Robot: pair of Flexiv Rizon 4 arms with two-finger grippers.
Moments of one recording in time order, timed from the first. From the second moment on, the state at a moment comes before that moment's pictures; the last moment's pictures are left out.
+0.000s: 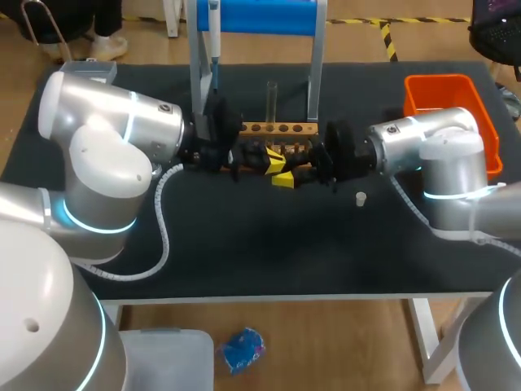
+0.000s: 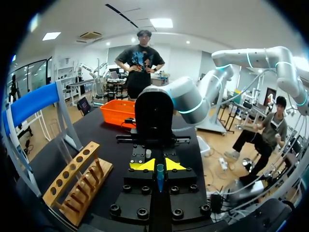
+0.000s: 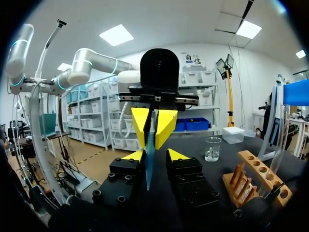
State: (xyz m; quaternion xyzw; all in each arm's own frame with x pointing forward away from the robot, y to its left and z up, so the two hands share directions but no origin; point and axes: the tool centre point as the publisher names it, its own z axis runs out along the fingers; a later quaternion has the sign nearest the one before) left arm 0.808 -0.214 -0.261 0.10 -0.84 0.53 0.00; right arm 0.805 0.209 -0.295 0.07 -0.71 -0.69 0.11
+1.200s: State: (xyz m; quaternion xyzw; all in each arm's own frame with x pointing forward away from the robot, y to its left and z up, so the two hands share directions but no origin) left arm 0.838 -0.191 -0.207 0.07 -0.83 0.55 -0.09; right arm 0.800 0.190 -0.299 0.07 -0.72 -0.69 0.10
